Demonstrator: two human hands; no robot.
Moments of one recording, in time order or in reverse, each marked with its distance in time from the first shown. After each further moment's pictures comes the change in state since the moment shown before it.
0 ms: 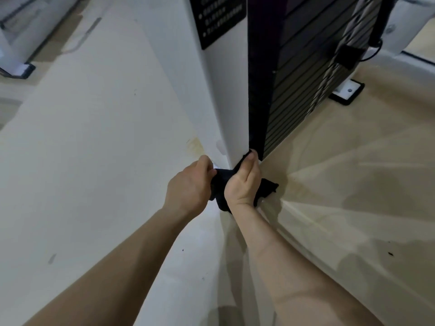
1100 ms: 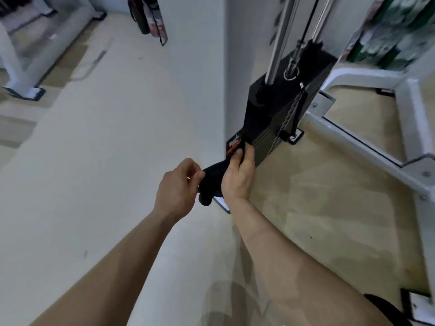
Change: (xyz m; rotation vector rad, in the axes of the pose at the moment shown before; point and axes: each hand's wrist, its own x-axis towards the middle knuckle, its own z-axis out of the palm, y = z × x) left_hand -0.085 0.052 -0.234 -0.449 0.063 -0.027; right_hand -0.026 -0.268 0.000 -0.188 -0.036 -0.052
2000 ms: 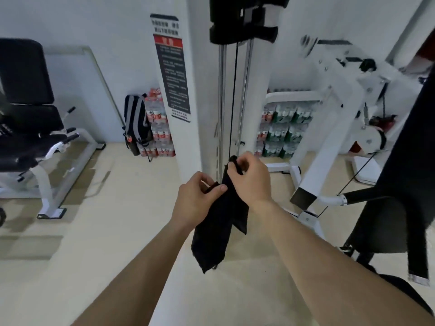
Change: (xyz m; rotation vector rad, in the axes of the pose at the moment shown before) left_hand -0.178 0.421 -0.414 -0.299 -0.071 0.296; right_hand -0.063 -0.644 -0.190 -0.424 0.007 -0.363
